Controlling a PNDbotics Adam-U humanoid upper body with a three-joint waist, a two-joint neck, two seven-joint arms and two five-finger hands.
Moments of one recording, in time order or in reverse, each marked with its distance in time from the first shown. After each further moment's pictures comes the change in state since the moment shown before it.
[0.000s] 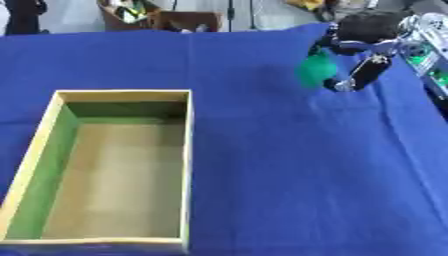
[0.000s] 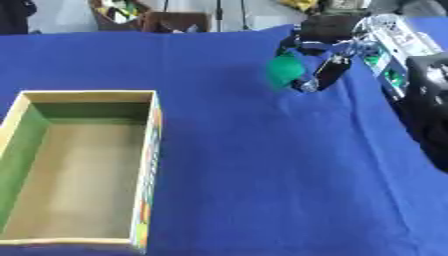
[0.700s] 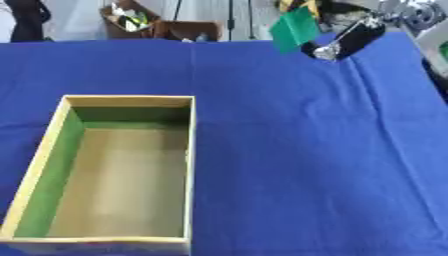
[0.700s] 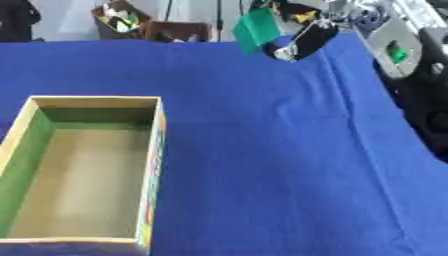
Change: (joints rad) left arm -0.002 0.009 0.000 0.000 0.005 0.006 -0.002; right arm -0.066 0.032 -0.001 -0.187 -0.187 0.144 -0.017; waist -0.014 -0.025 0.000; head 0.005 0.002
